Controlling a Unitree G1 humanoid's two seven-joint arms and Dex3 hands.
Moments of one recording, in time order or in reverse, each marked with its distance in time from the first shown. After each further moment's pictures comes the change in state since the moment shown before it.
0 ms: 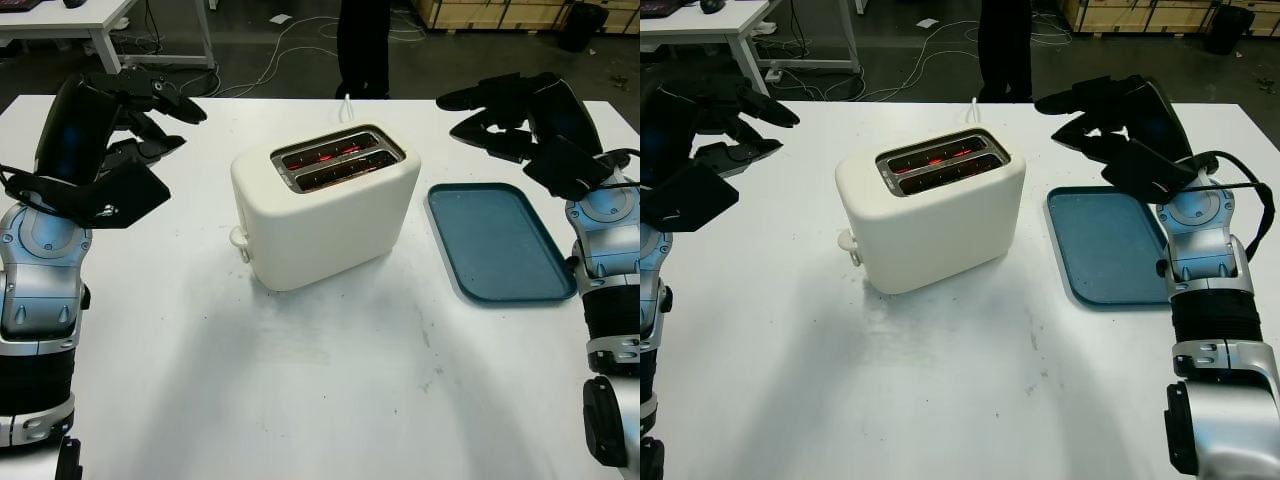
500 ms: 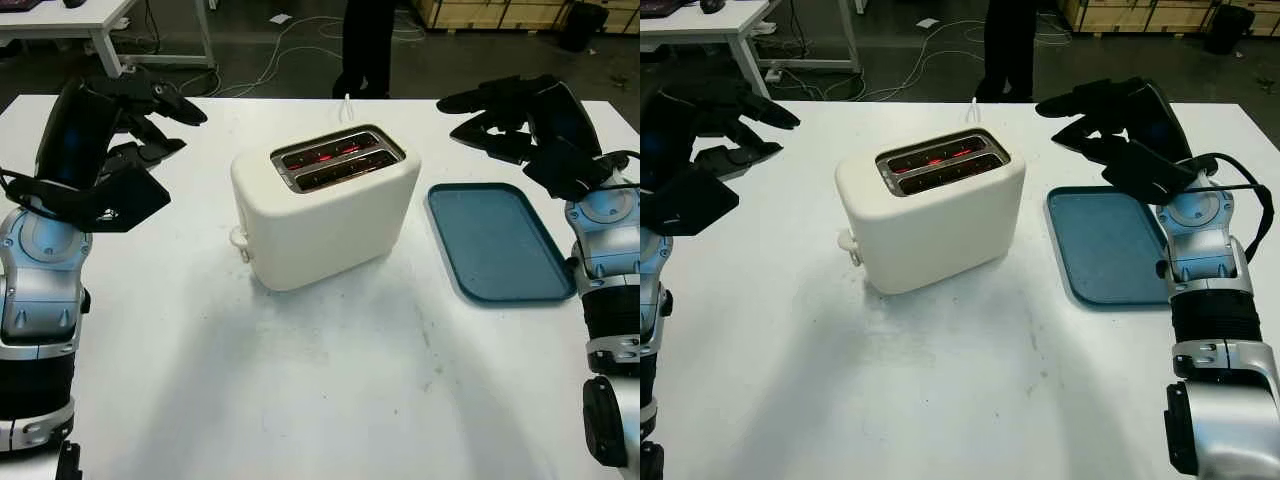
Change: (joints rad) left arm 0.023 -0.004 0.006 0.000 -0.003 -0.002 0.002; right arm 0.000 0.001 0.000 0.014 0.002 -0.003 -0.001
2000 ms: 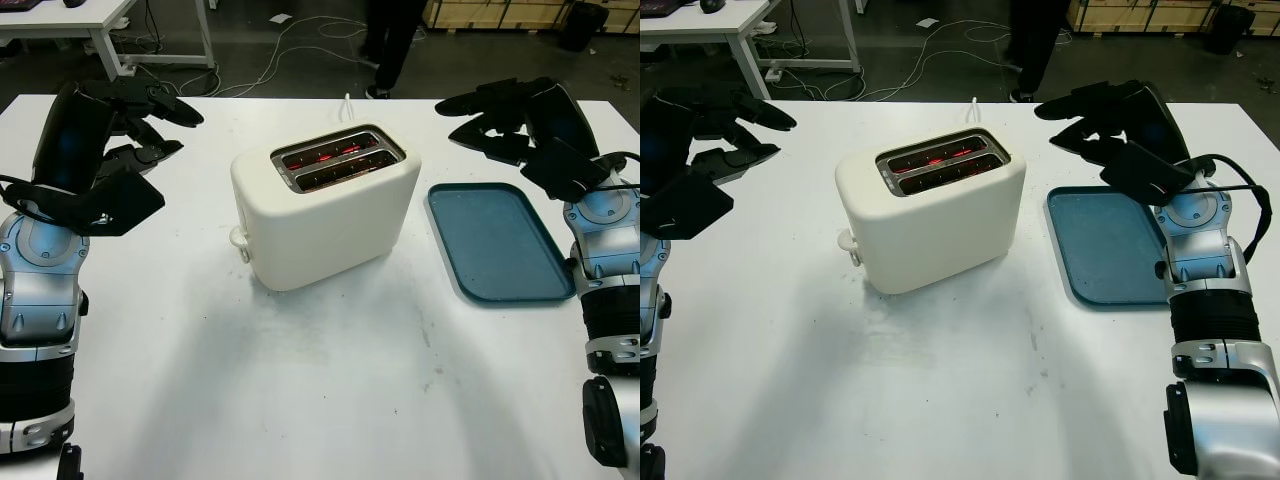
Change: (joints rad) left arm 0.004 -0.008 0.016 0.016 -0.010 -0.038 0.004; right arm 0.000 0.001 0.005 0.007 -0.004 0.001 0.000
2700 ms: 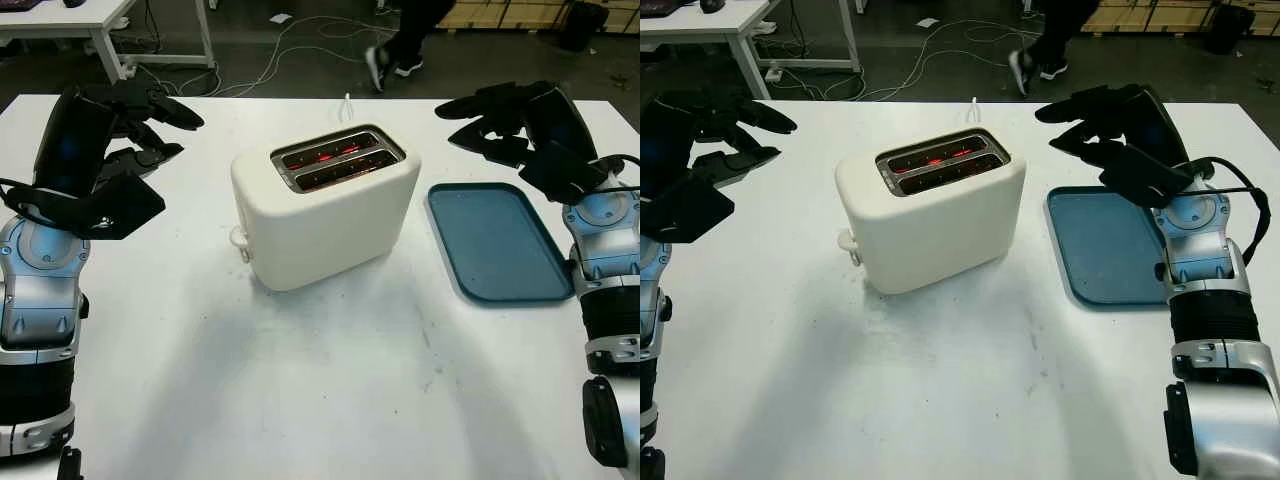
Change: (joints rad) left arm 0.011 -0.002 0.000 -0.002 0.000 -0.007 0.008; right arm 0.000 0.000 0.003 0.023 -0.004 -0.017 -0.007
